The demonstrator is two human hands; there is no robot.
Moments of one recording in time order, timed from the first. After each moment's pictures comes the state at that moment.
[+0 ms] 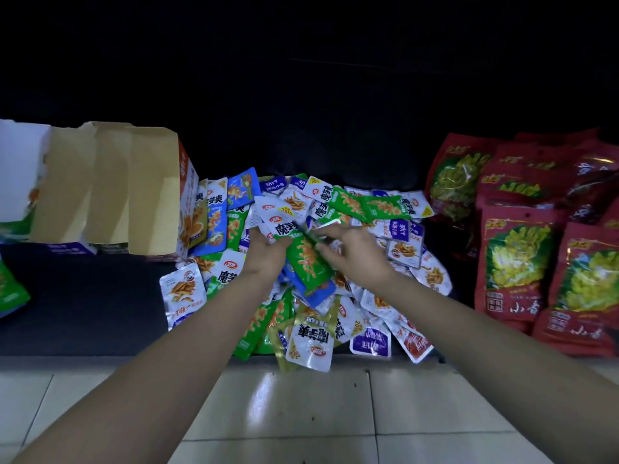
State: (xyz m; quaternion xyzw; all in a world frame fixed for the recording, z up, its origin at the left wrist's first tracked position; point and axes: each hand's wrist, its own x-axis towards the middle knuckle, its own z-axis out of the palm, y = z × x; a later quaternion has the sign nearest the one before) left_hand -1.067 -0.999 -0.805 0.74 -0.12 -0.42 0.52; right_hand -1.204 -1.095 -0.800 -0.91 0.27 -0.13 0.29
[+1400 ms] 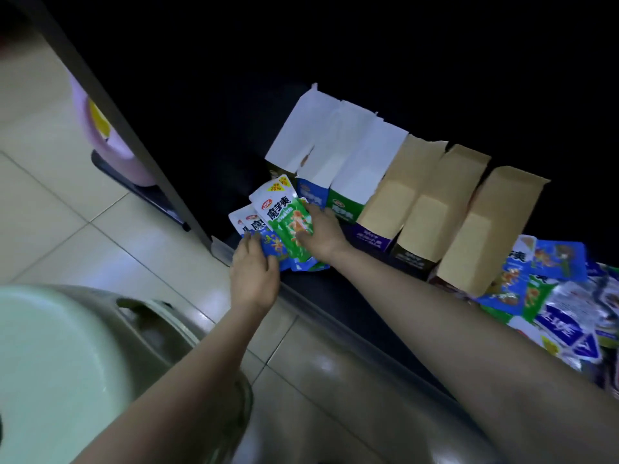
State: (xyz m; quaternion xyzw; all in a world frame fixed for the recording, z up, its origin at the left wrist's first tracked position) left_hand -0.790 -0.647 -0.825 0.93 -0.07 -0.07 0.34; right_hand -0.774 -0.794 -0.814 -0.89 0.19 0.09 0.40
